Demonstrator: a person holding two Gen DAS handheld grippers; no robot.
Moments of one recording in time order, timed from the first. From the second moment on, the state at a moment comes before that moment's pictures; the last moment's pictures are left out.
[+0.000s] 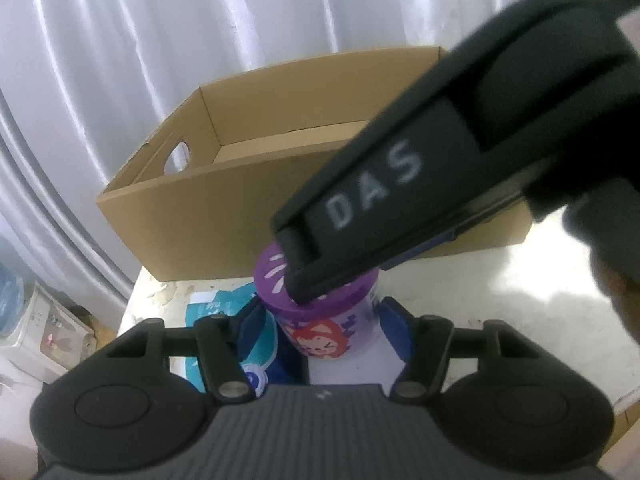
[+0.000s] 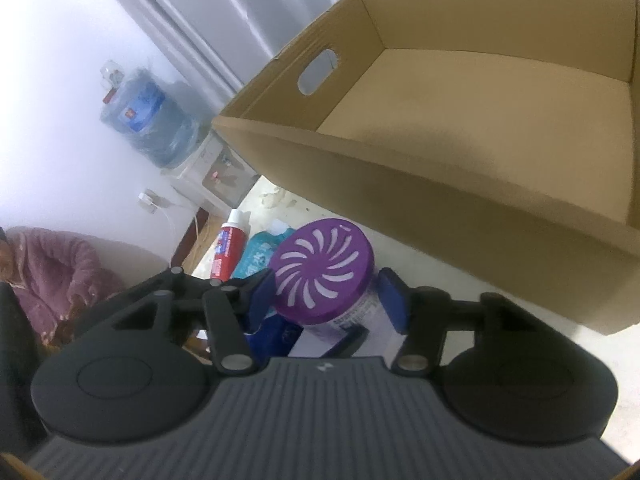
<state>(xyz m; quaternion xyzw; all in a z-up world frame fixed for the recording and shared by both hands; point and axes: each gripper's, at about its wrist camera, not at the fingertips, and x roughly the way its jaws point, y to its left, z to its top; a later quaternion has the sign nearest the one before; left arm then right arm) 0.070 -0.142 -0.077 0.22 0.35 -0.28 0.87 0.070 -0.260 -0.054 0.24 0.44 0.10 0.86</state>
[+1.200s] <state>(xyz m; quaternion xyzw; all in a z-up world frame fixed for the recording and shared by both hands) 0.054 -0.131 -0.076 0.21 0.35 -0.28 0.87 0.048 -0.258 -0.057 0.27 0.45 0.11 0.84</state>
